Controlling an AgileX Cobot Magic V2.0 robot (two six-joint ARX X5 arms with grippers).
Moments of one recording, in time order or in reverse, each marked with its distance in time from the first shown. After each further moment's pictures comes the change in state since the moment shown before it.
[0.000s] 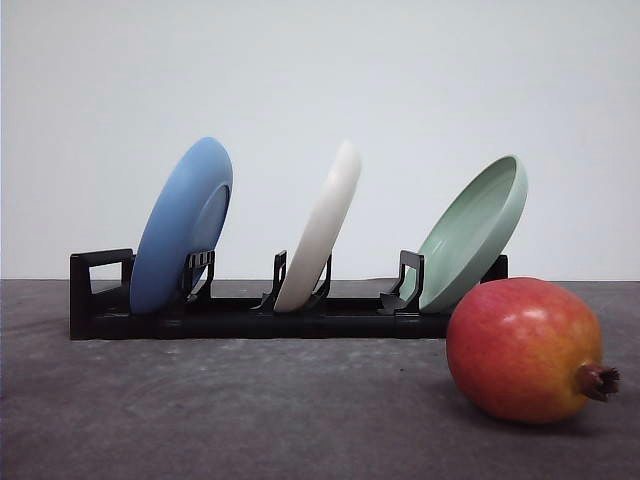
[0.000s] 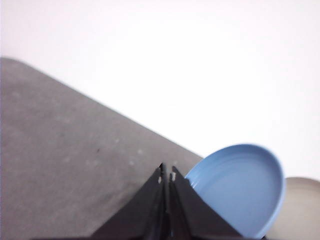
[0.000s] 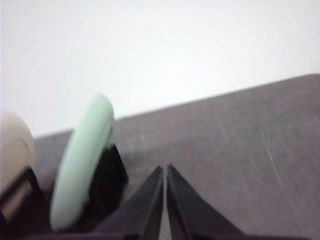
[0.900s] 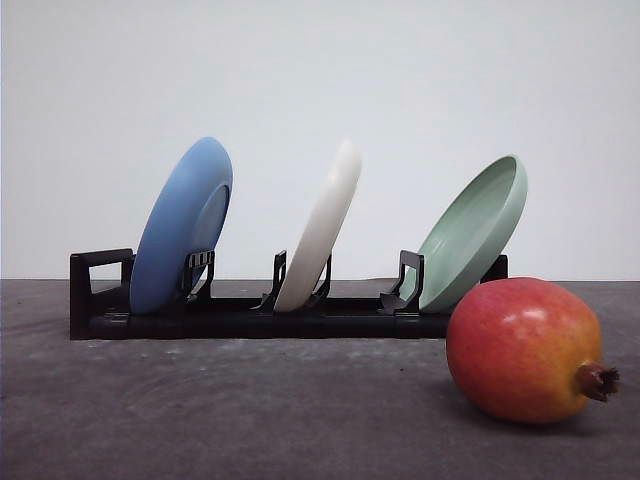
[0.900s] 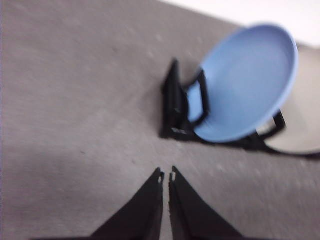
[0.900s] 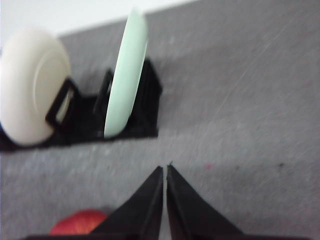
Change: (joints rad) left_arx -0.008 0.504 0.653 -0.804 0.154 0.303; right_arx 0.000 0.456 0.485 -0.577 -0.243 -0.040
